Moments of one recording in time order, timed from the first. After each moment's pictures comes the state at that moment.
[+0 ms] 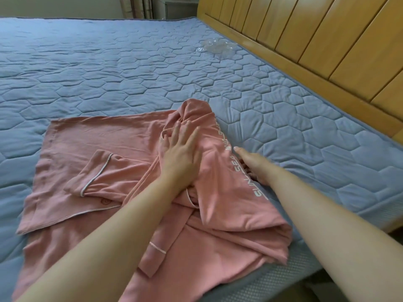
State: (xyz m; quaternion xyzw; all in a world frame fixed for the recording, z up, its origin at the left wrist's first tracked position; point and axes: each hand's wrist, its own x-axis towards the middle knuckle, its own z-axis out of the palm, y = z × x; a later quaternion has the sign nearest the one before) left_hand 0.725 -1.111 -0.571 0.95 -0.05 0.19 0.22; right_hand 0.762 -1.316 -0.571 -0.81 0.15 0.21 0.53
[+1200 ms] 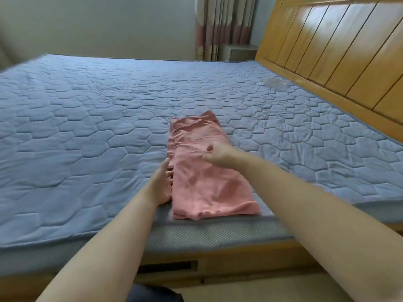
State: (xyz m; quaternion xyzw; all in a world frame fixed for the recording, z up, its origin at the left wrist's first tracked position) left_hand 0.483 -0.920 -0.553 0.48 0.28 -0.07 0.83; right_hand 0.549 -1.086 -0.452 -0.95 -0.23 0.13 0.18
